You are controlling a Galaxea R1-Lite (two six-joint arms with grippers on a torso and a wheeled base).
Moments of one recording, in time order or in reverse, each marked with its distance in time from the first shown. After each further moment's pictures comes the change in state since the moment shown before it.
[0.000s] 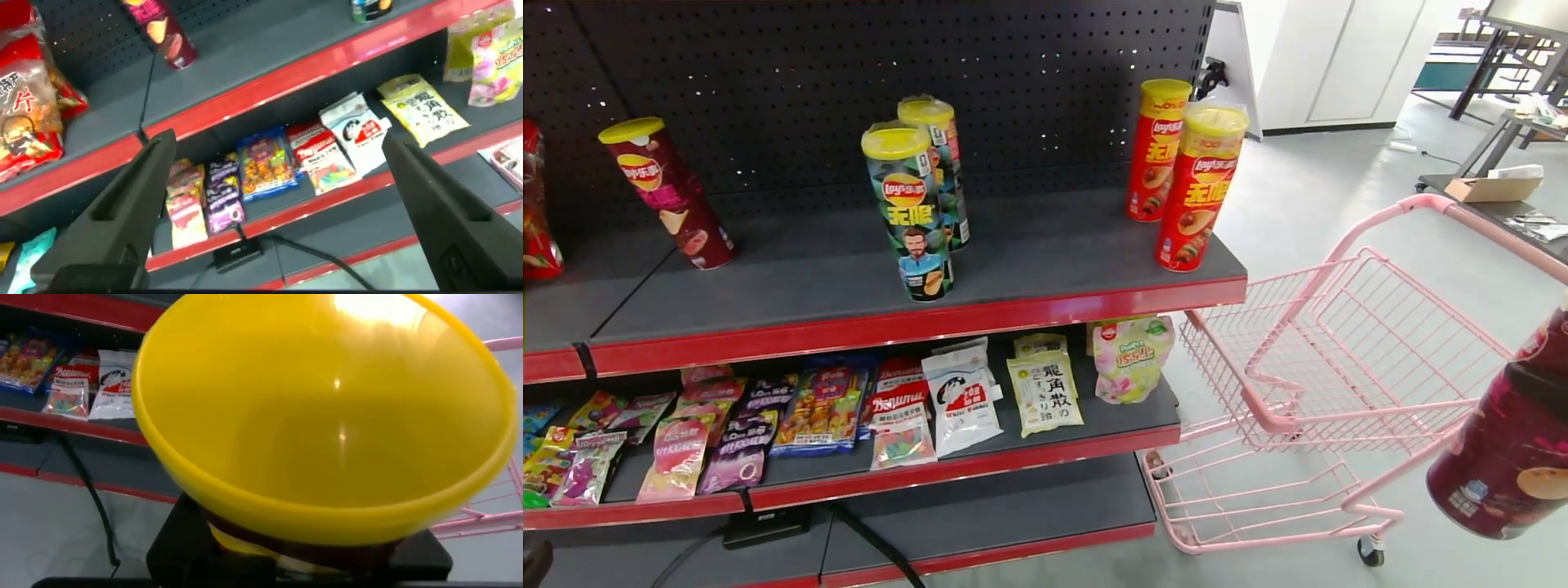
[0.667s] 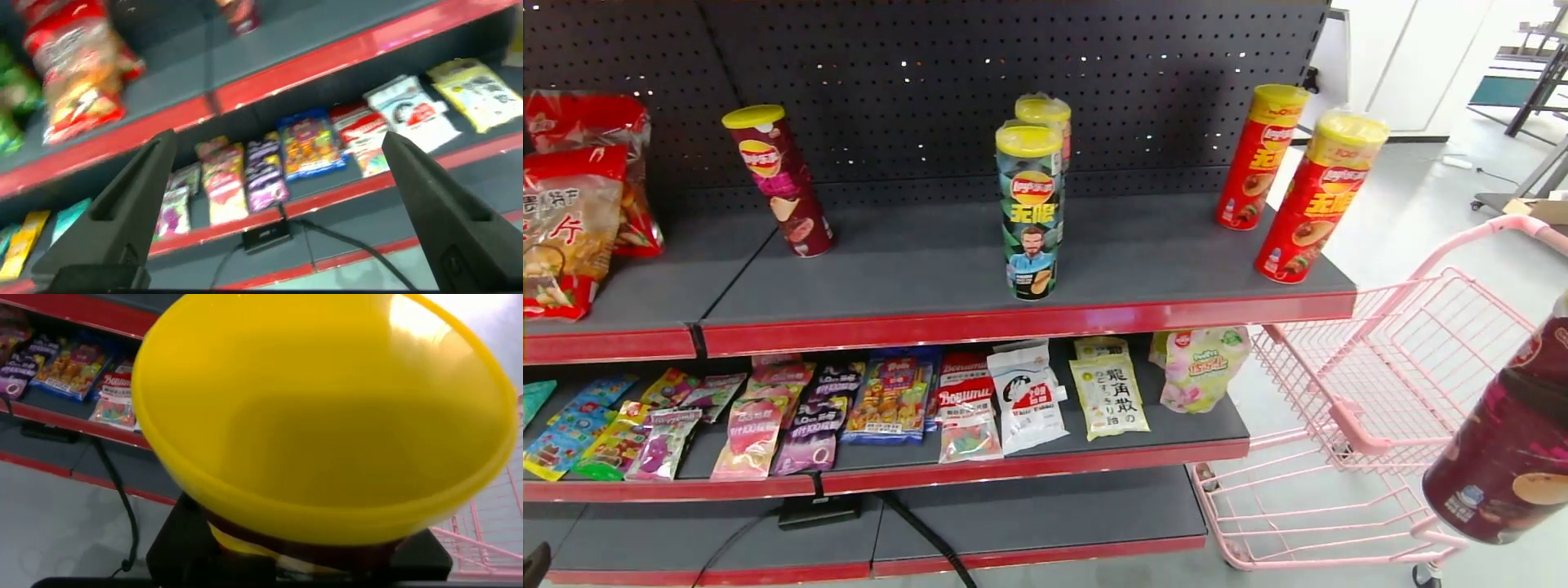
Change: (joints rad) left arm 0.000 -0.003 0.010 -0.001 0.004 0.000; right arm -0.001 -0.008 0.012 -0.003 -0.001 -0.001
